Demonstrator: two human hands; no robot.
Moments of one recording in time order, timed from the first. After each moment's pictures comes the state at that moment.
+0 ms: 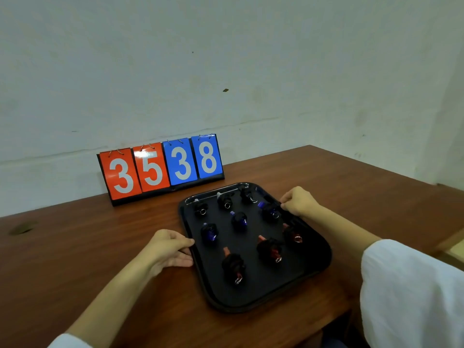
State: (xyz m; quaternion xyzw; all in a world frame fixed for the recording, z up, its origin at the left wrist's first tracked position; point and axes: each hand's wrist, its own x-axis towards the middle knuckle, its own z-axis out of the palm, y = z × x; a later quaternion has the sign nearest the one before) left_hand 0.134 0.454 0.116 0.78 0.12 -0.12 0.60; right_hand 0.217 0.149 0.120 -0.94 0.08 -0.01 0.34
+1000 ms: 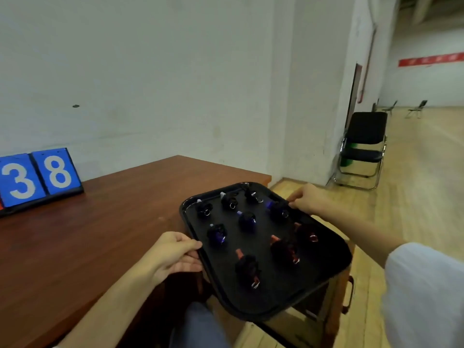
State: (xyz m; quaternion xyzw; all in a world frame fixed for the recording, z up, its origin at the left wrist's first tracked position) left_hand -0.030 0.198 0.109 0.73 -0.10 -0.27 0.62; right_hand -0.108 -0.107 0.147 -0.90 0.30 -0.13 0.28
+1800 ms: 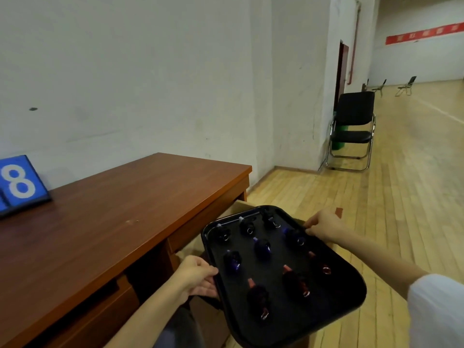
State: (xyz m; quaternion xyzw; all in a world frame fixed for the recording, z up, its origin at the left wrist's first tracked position) left_hand -0.051 0.111 0.036 0.80 -0.11 -0.32 0.50; right_hand -0.166 -0.191 0.049 -0.88 0.36 -0.06 0.30
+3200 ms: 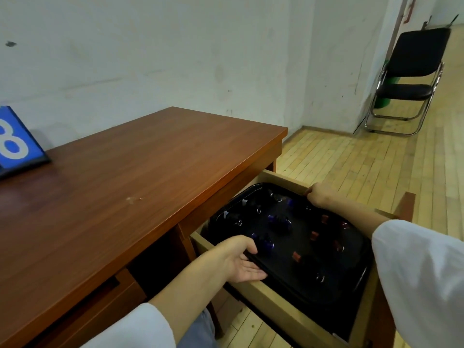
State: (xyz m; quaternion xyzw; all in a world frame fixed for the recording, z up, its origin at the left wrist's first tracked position) left_hand 0.005 0.043 -0.001 0.60 0.15 -0.51 0.60; right_hand 0.009 -0.232 -0.024 -0.90 0.35 0.01 0.26
